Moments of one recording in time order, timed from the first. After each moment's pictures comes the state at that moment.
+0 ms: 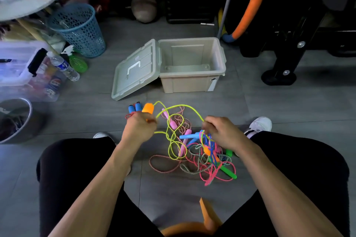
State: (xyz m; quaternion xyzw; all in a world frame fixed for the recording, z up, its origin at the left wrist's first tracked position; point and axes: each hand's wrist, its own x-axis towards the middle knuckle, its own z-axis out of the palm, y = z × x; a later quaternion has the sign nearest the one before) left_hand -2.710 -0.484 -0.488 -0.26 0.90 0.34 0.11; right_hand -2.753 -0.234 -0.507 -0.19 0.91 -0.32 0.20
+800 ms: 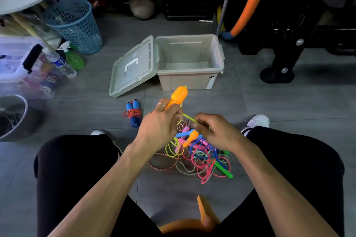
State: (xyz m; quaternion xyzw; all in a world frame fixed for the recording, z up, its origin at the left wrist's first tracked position) left_hand -2.705 -0.442 -0.481 0.07 0.96 0.25 -0.07; right_hand -2.745 -0.241 -0.492 -0.26 0.87 -0.38 0.20
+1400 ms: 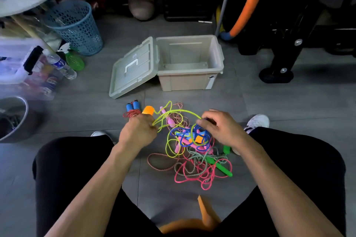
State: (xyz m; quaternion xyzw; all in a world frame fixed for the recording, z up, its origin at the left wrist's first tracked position) left_hand -2.698 -0.478 -0.480 -0.20 0.94 0.23 0.14; right_hand -2.755 -0.233 -0.506 -0.24 0.88 -0.39 0.12
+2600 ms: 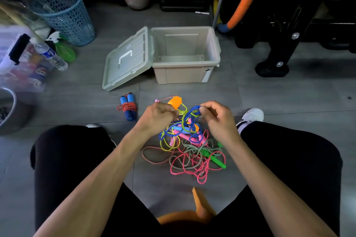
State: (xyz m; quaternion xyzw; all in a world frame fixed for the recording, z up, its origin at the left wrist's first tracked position) left_hand -2.720 -0.438 -0.476 -0.14 0.85 0.47 0.19; right_hand -2.735 -0.244 -0.508 0.00 0.82 -0.57 0.08
